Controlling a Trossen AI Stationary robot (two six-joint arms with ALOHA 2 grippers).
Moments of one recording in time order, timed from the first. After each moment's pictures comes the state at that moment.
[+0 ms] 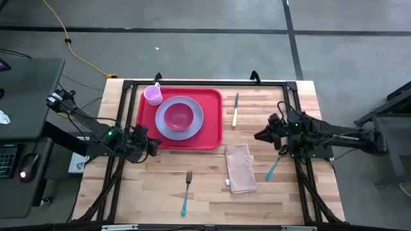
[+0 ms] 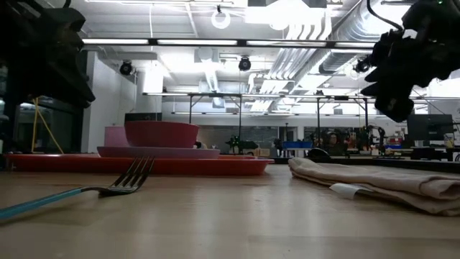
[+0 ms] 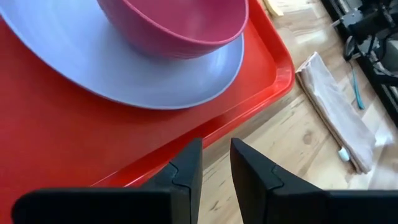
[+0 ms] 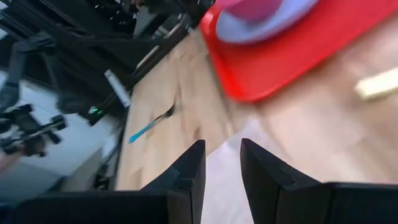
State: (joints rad) left arm -0.58 0.78 0.45 -0.61 -0.72 -1.52; right arm -0.26 0.40 0.18 -0.13 -0.38 0.66
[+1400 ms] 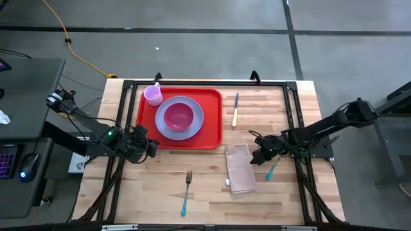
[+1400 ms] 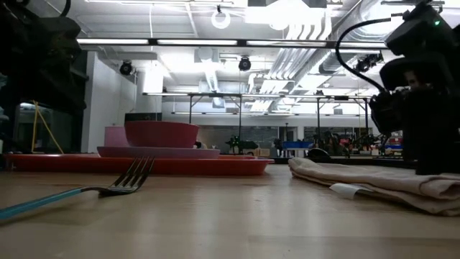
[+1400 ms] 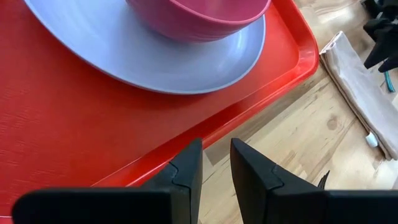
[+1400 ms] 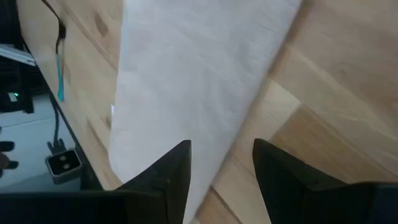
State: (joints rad) left arm -0.58 0.78 0.45 -0.69 -0.67 -1.52; right arm 0.19 1.13 0.19 0.16 -0.20 1.35
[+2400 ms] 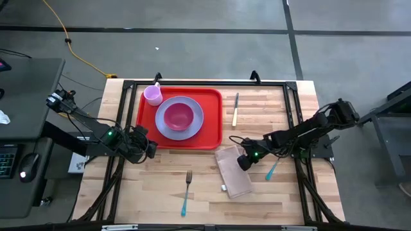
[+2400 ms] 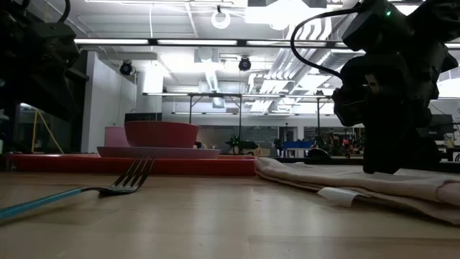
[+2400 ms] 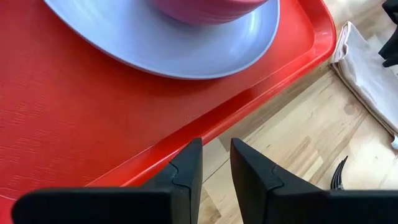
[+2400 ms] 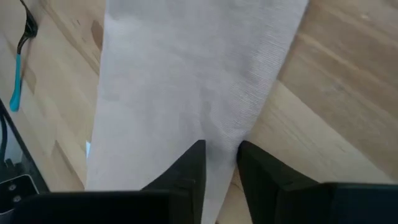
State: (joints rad) left arm -0.58 0.78 0.45 -0.74 -0.62 -1.52; right arm 0.19 1.52 0.50 0.00 -0.09 1.17
